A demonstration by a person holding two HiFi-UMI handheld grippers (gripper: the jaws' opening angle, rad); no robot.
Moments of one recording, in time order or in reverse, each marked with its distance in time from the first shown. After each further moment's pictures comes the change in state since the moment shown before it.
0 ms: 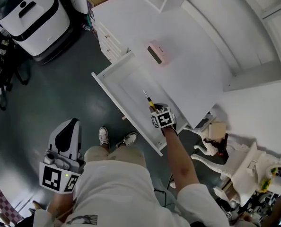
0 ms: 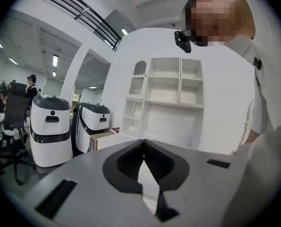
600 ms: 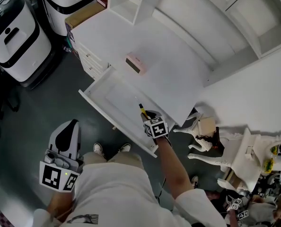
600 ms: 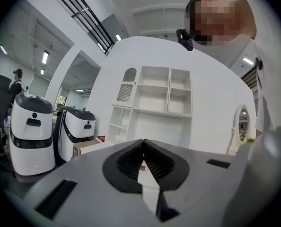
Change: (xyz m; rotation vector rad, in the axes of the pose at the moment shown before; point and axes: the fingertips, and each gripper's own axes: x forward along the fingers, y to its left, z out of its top) left arm 0.018 -0.018 0.032 0.004 -0.099 -0.171; right arm -0.080 0.006 0.022 0.129 -0.188 -0.098
